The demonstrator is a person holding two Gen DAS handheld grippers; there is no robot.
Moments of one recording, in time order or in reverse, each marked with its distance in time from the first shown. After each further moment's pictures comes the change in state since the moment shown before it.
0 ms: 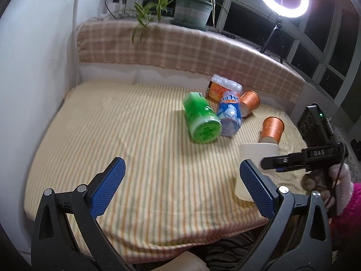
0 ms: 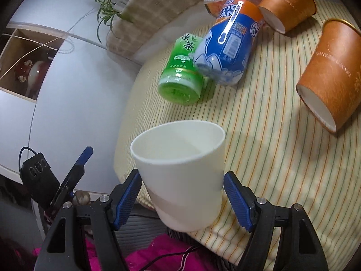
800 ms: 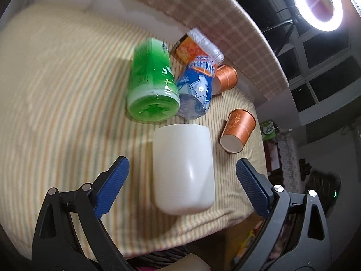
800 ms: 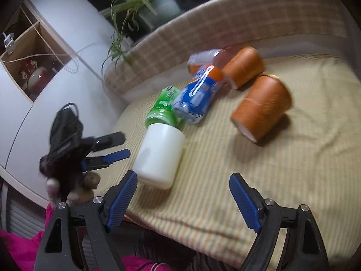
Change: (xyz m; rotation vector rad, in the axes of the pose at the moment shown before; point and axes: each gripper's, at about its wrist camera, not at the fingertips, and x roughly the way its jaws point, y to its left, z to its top) left arm 0.125 -0.022 0.026 -0.295 0.363 -0.350; right arm -0.083 0.015 -0.063 -0.098 -0.375 -0.226
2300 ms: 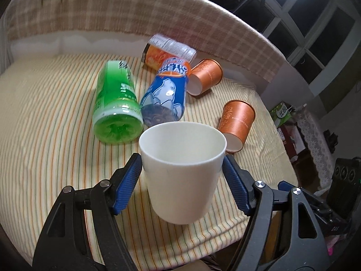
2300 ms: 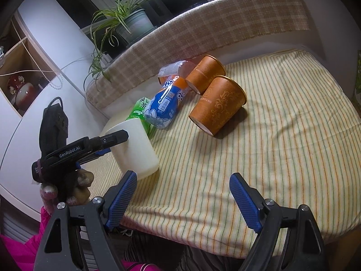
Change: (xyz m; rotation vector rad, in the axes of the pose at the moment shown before) left arm 0.024 -0.061 -0.016 0.307 -0.107 0.153; right arm -0.032 -0.027 -0.023 0.078 -0.073 -0.093
